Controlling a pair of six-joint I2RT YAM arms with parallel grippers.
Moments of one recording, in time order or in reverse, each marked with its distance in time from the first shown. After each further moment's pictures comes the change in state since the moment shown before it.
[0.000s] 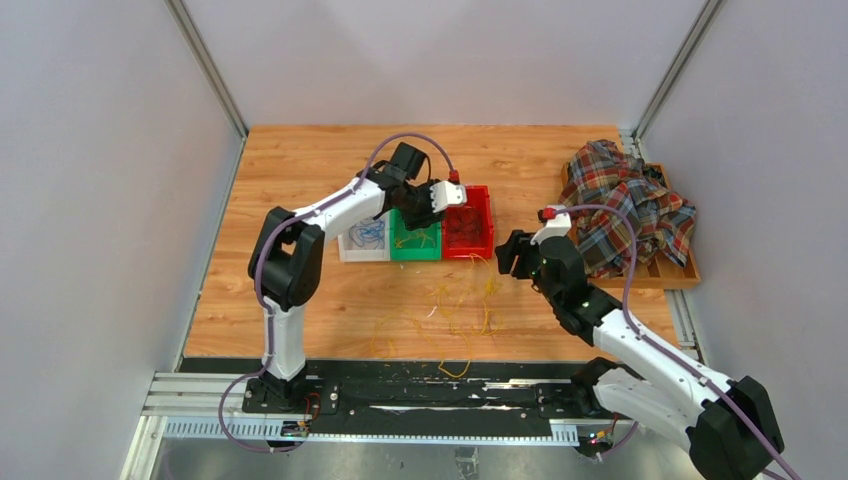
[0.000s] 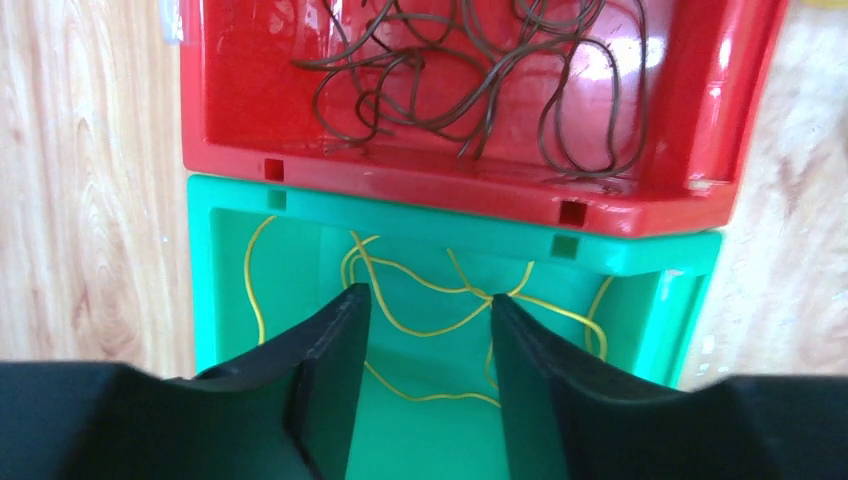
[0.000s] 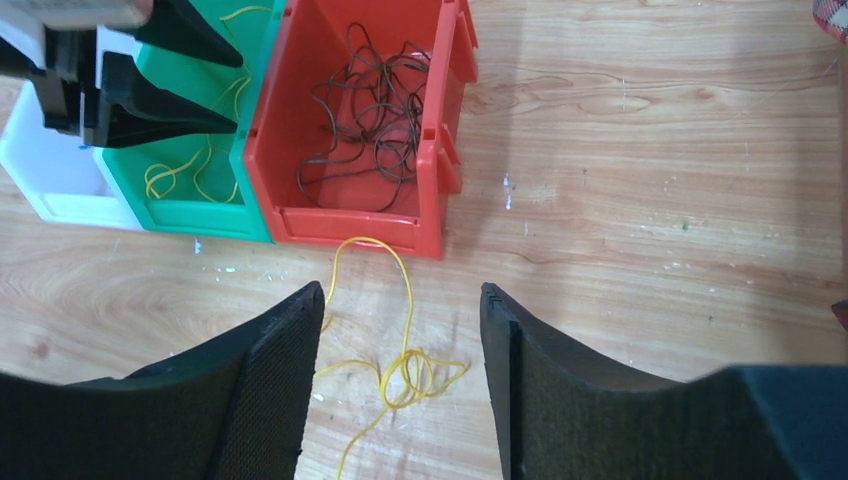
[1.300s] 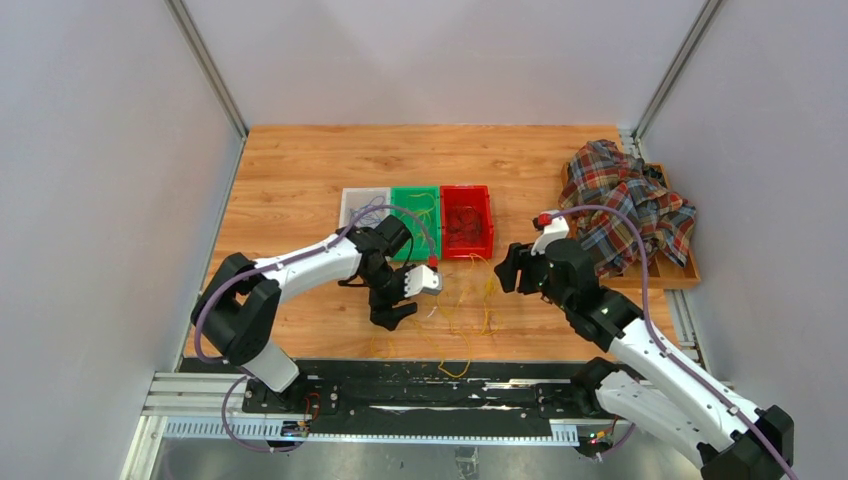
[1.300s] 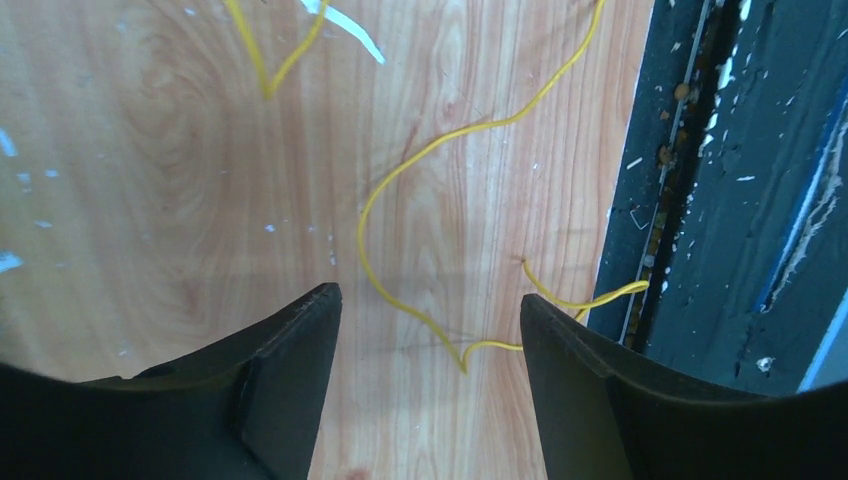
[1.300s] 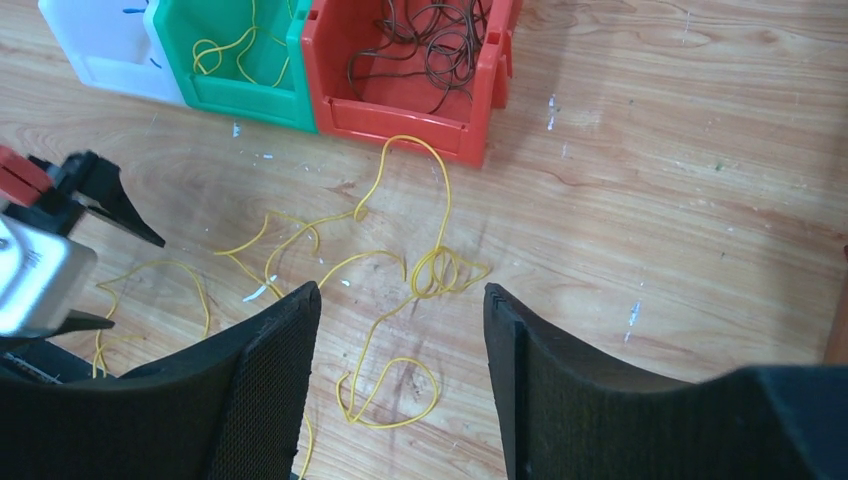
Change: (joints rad) left arm -0.148 -0.412 -0.535 -0.328 0.141 -0.085; right arm 0.052 -0.143 0.108 -0.378 -0.119 -0.051
